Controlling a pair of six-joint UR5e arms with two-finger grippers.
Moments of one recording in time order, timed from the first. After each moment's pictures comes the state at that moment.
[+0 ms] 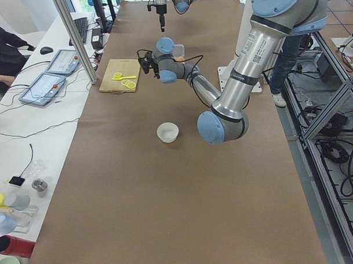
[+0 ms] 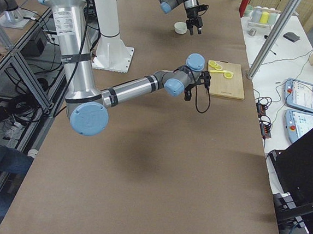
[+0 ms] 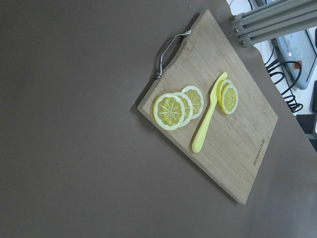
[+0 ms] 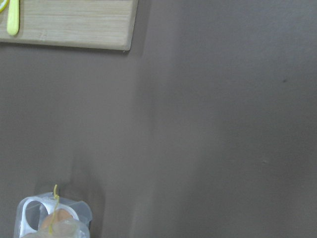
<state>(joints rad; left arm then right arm) -0.74 -2.09 -1.68 -2.26 -1.89 -1.92 0.94 -1.35 1.73 -1.05 2.34 0.90</state>
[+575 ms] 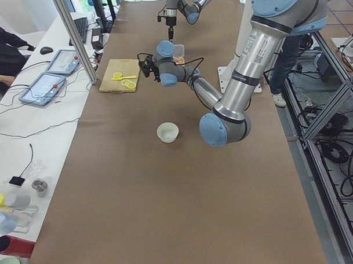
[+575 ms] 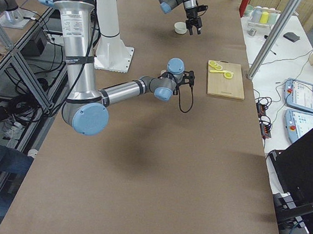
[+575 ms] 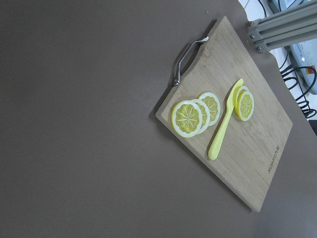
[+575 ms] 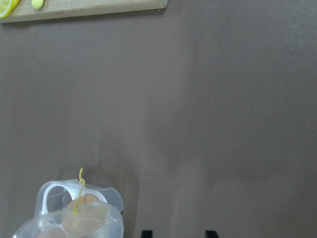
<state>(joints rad) -0.74 -2.07 -1.69 -2.27 -1.90 -1.92 0.79 -1.41 1.72 -0.79 2.22 1.11</state>
